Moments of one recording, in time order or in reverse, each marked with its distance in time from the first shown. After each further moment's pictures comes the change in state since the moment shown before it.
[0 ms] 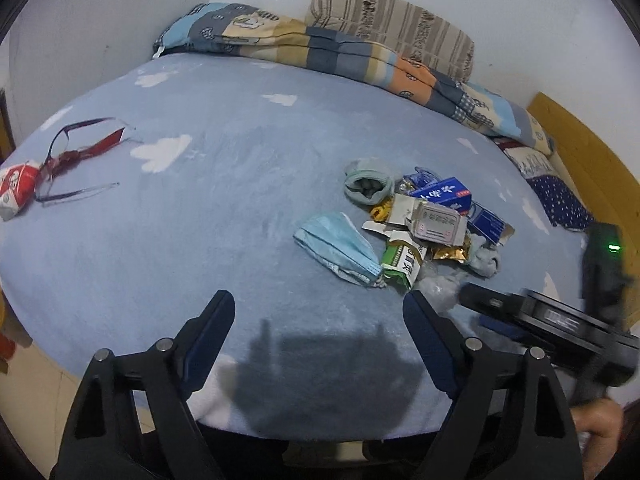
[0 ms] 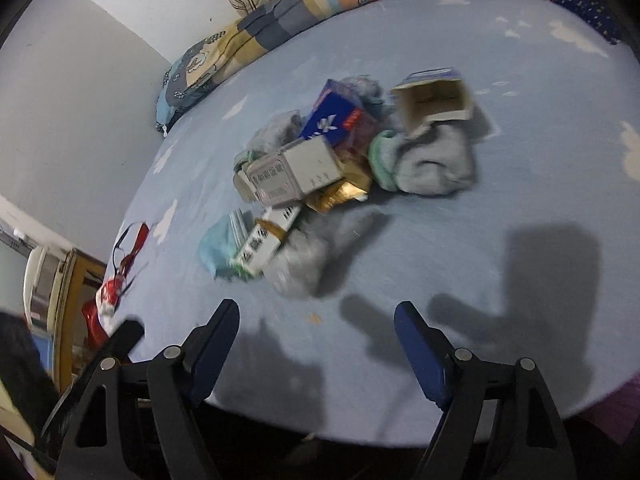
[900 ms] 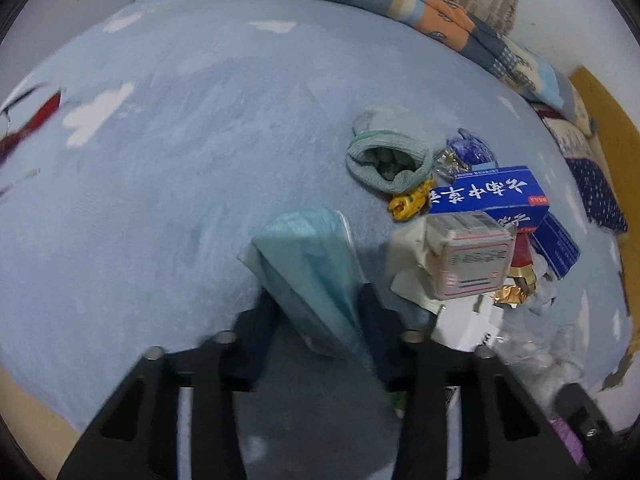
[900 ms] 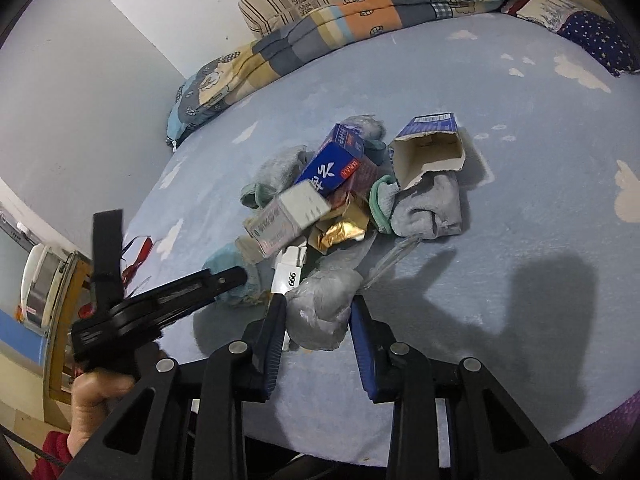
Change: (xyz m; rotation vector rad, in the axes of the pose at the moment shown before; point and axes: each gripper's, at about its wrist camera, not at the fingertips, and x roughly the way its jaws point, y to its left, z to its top) left arm 0.122 -0.026 0.039 -0.026 0.245 0.068; right arm -0.030 -0.003 0.009 -0.076 -0.096 -0.003
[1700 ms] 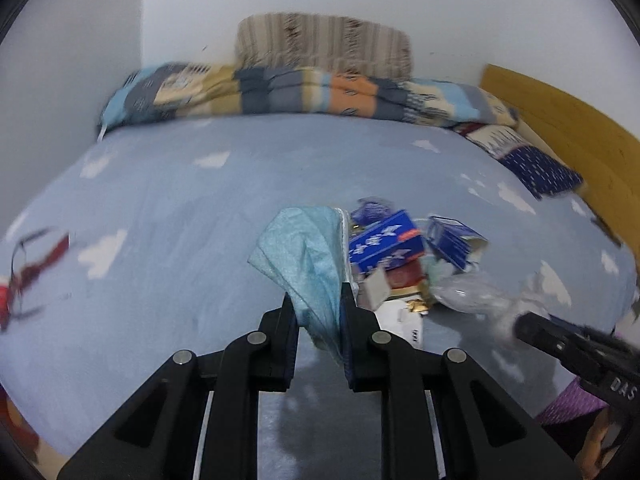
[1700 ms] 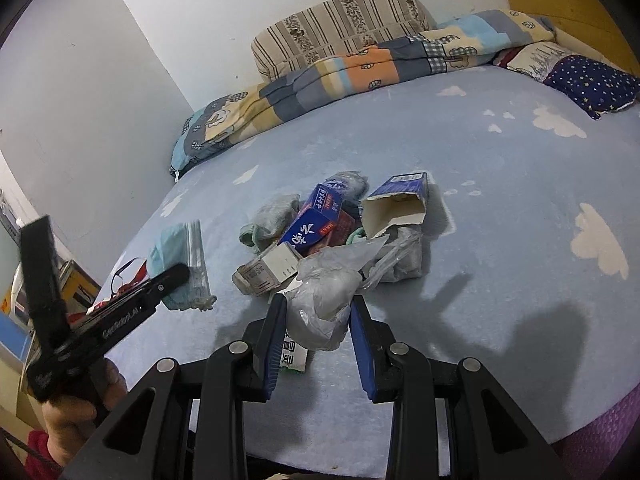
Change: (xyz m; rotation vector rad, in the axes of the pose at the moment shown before) left arm -0.091 -0.048 -0.032 0.323 -0.376 -0.058; right arm -0.047 -0.007 -0.009 -0.072 -0.175 -0.043
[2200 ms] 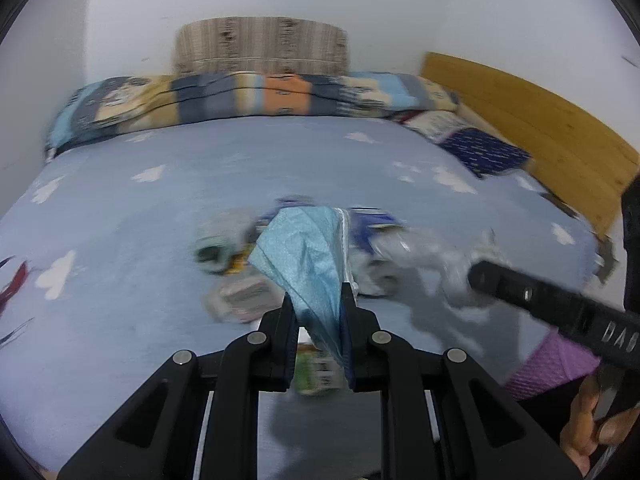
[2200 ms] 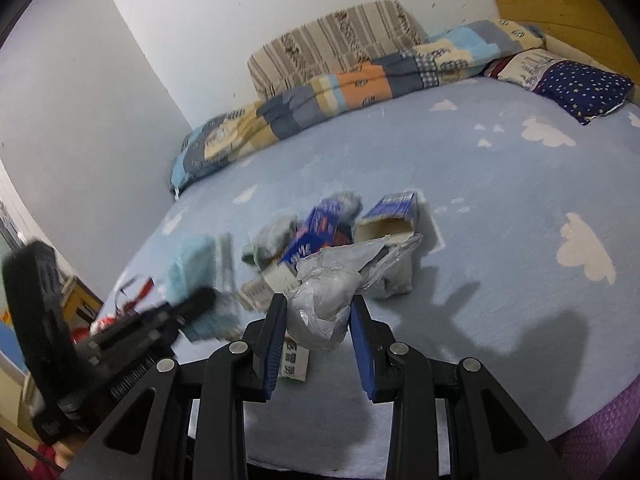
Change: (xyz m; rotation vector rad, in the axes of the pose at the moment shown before) left arm -0.018 -0.057 0.002 0.087 0.017 -0.202; right arm -0.029 -0.004 0.006 0.033 -0.071 0.003
